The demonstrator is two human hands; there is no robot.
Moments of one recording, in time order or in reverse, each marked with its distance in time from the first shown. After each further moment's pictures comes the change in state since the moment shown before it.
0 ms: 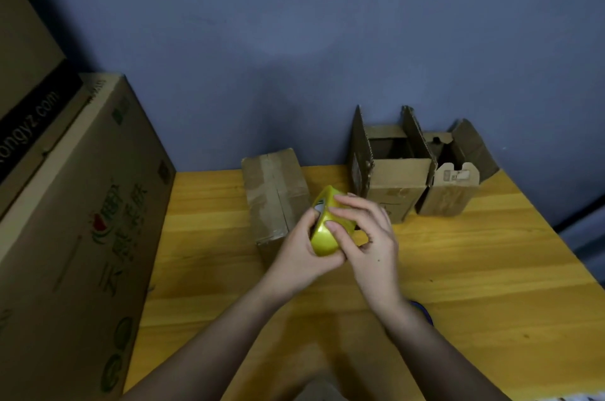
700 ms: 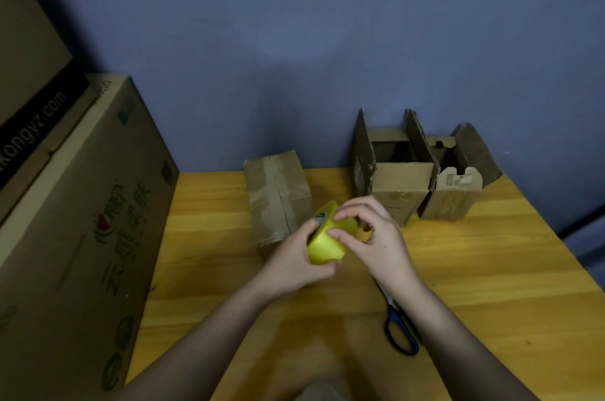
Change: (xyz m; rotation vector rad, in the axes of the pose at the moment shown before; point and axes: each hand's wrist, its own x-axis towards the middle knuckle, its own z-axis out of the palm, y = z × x) left_hand 0.001 -0.010 -0.015 0.199 -0.123 -0.050; right_hand 0.020 0.018 -0.018 -0.003 -0.288 0.047
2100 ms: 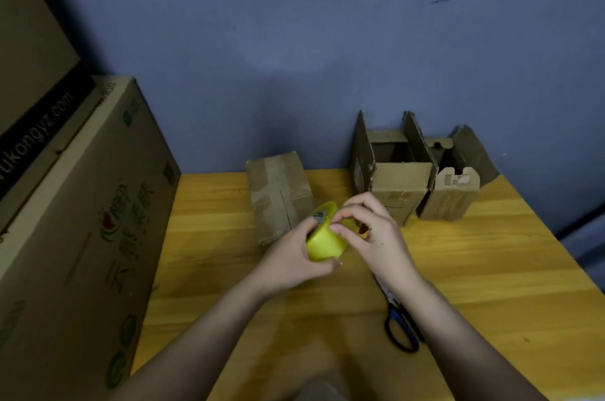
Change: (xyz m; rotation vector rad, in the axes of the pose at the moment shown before) left_hand -0.002 -0.004 -0.008 0.138 -0.008 -0.002; right_hand 0.000 -0.003 0.002 -0.088 0.017 -0.111
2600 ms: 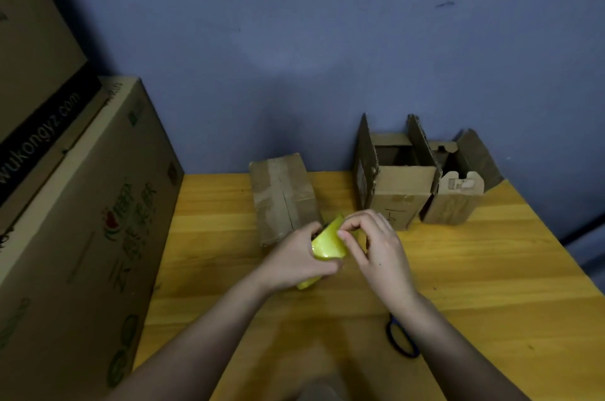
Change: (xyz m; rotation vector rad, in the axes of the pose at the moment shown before) left_hand 0.009 -0.004 0.002 0.022 -0.020 -0.090; right_hand -0.016 0.000 0.008 -0.173 0.049 0.002
